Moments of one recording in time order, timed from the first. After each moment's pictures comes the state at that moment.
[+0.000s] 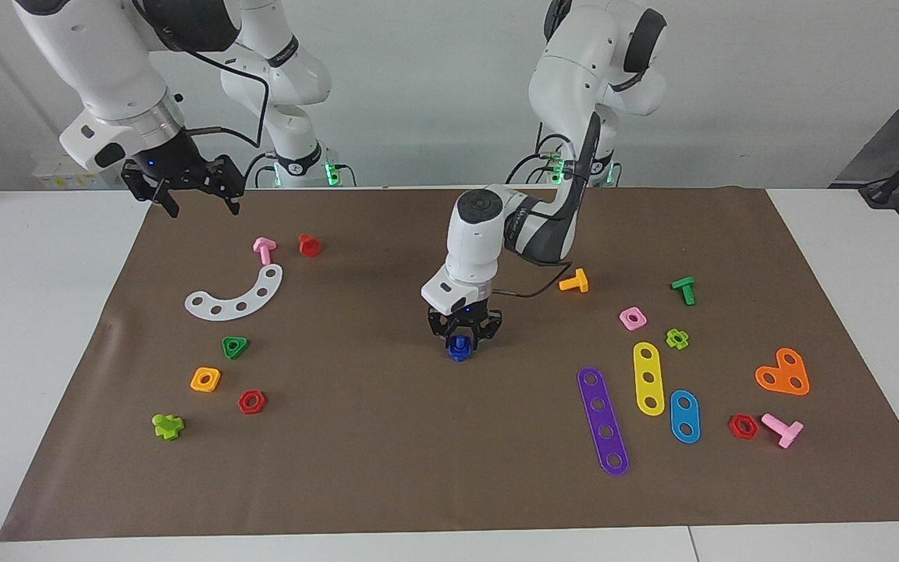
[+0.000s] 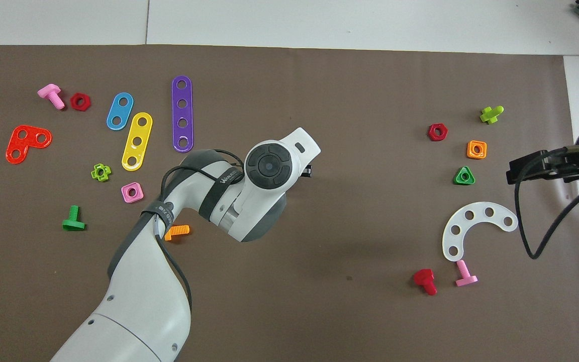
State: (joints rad) left arm -0.66 0.53 0.00 -1.68 0.06 2.40 -0.56; right arm -0.03 0.00 0.04 -1.58 0.02 1.50 0.00
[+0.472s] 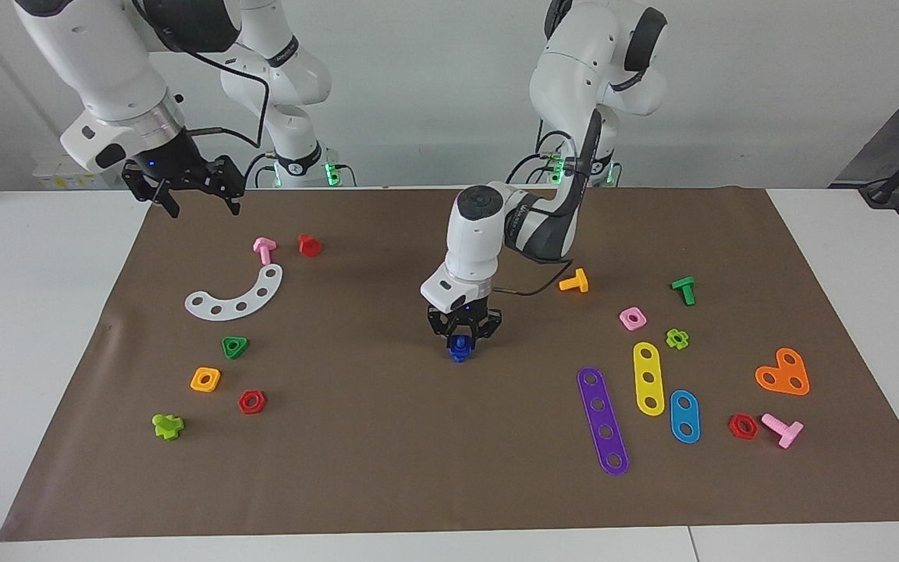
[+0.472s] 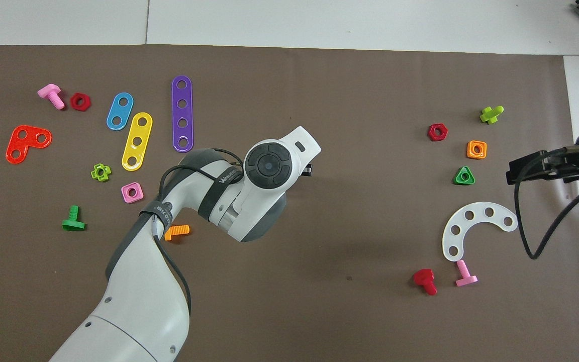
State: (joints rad) left arm -0.66 0.52 0.00 -1.65 0.06 2.36 -0.56; right arm -0.03 0.00 0.04 -1.59 0.02 1.50 0.00
